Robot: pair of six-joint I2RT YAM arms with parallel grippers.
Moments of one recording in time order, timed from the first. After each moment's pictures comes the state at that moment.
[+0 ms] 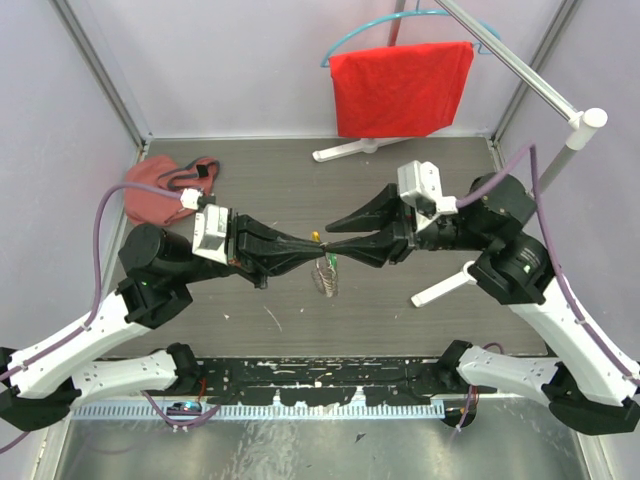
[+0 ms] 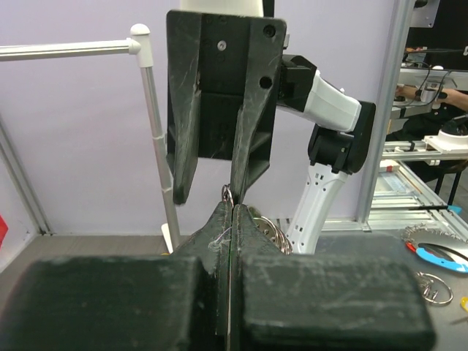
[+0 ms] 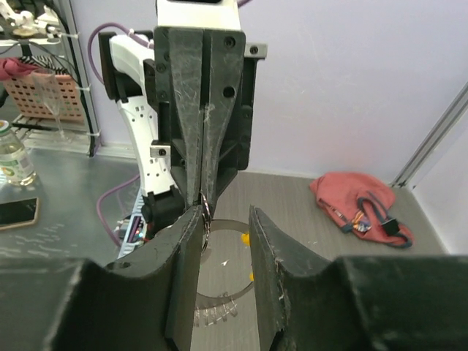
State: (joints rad) left arm -1.05 0.90 1.08 0.26 0.48 -0.15; right arm 0.81 0.97 1.46 -0.29 -0.75 -0.05
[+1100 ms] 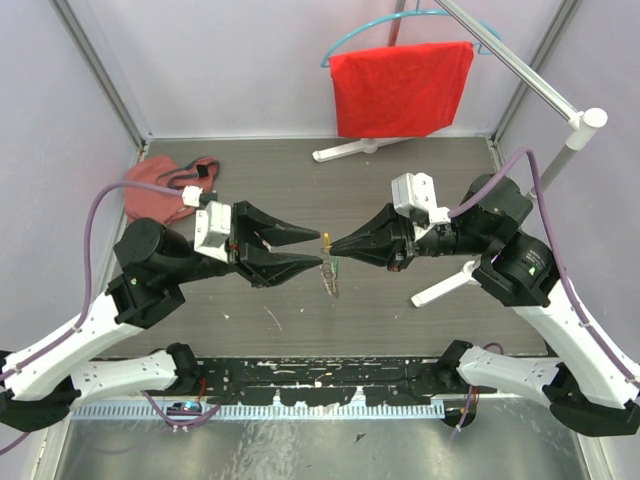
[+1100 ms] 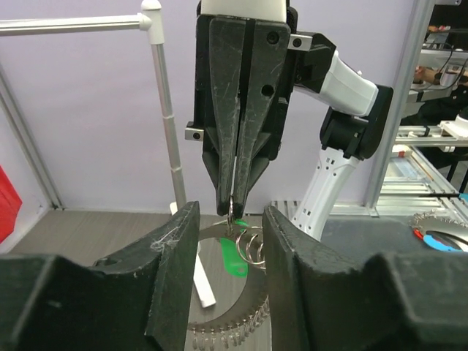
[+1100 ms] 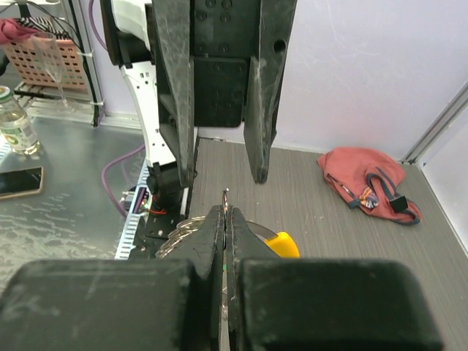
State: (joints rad) left arm -1.04 0.89 1.12 0.14 0.45 -0.12; right arm 0.81 0.98 1.47 -0.41 -0.78 -0.12
